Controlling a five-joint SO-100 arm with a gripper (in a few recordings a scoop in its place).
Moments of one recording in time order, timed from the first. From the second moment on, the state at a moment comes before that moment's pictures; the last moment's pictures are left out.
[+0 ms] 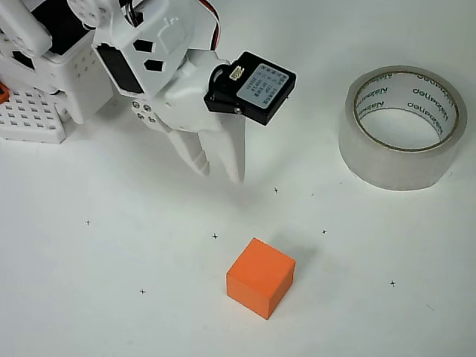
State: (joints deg) arm -2.5 131.8 140.8 51.1 -5.8
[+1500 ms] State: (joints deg) arm 5.2 106.3 117.2 49.0 -20.6
